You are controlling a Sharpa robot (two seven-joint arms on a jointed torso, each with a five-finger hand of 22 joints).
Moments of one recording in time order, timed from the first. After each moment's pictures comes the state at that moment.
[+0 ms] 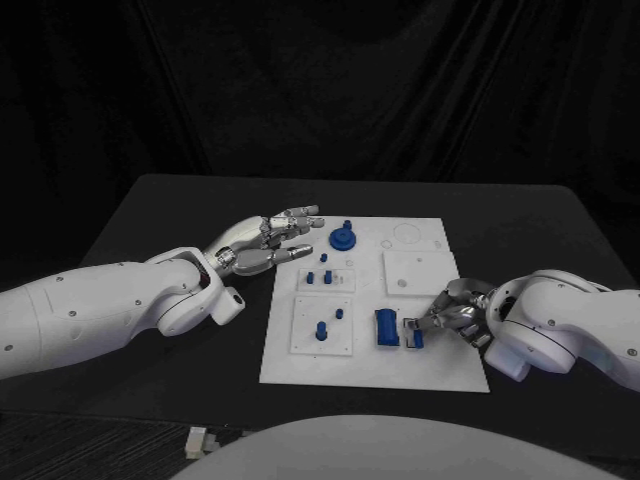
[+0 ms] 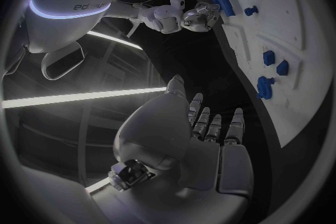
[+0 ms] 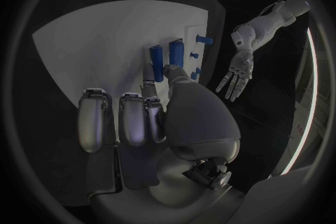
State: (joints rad) left arm 1.09 -0.90 -0.22 1.47 -0.60 -0.13 0.68; left_hand 1.52 0.22 -0.28 0.29 0.36 0.46 0.09 0.05 0.05 0.02 0.06 0.30 0.03 0.01 0.09 0.00 0.00 0.16 0.05 0.27 0.04 0.12; right arm 1.14 -0.94 -0.21 1.76 -0.77 -0.21 -0.62; right_hand 1.28 -0.02 -0.03 0.11 0.73 1.11 0.03 0.17 0.48 1.47 -0.06 1.53 1.31 1.47 -0.11 1.43 1.22 0.02 1.47 -0.01 1.42 1.31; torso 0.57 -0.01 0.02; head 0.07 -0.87
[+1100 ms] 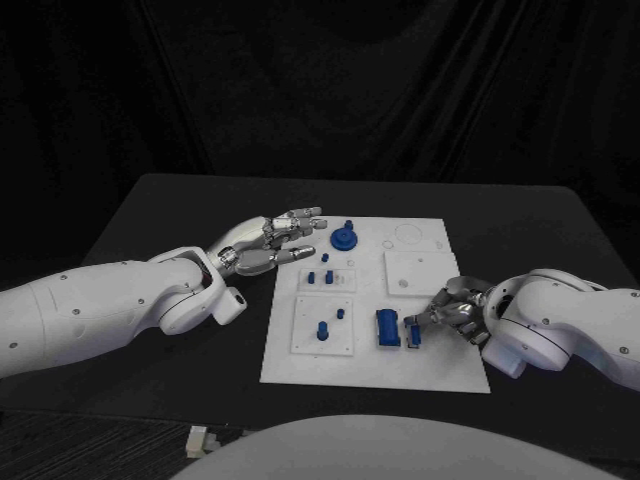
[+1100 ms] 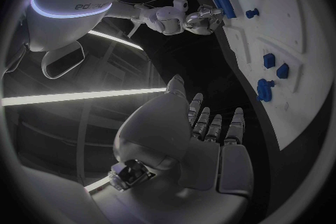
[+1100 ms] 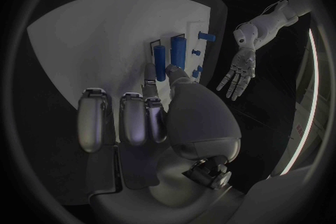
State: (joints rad) left arm 1.09 -0.90 -0.22 1.47 -0.60 -0.11 0.68; left_hand 1.52 0.22 -0.28 0.29 0.36 0.46 0.09 0.05 0.05 0.02 0.06 0.30 0.03 0.01 0.09 0.00 0.00 0.16 0.05 0.27 0.04 0.13; right arm 1.14 -0.92 -0.21 1.73 -0.78 -0.22 -0.62; right_hand 1.22 -0.02 -0.01 0.12 0.46 1.09 0.03 0.16 0.48 1.47 -0.06 1.52 1.31 1.47 -0.11 1.43 1.22 0.02 1.46 -0.01 1.42 1.31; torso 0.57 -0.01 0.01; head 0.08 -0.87
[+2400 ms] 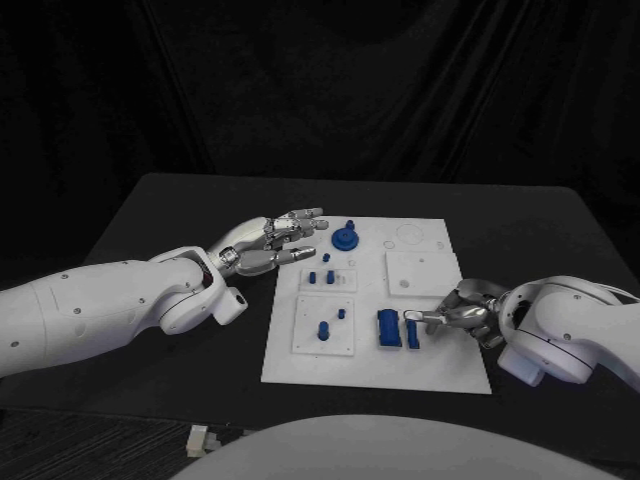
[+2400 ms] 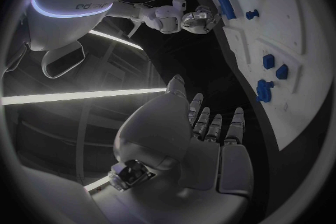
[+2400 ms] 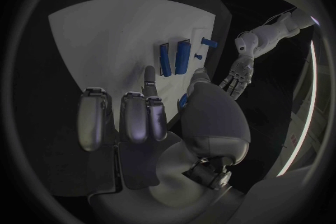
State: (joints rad) left arm 1.09 -0.90 -0.22 1.47 -0.60 -0.11 0.68; left_hand 1.53 0.22 -0.28 0.29 0.36 0.46 0.09 0.05 0.05 0.02 0.06 0.30 0.03 0.01 0.10 0.00 0.00 0.16 0.06 0.27 0.04 0.13; right arm 1.14 -1.00 -0.21 1.80 -0.89 -0.22 -0.61; right_hand 0.96 -0.19 -0.22 0.30 0.05 1.06 0.03 0.18 0.51 1.46 -0.06 1.52 1.31 1.47 -0.11 1.42 1.21 0.02 1.46 -0.01 1.40 1.31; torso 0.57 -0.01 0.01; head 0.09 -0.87
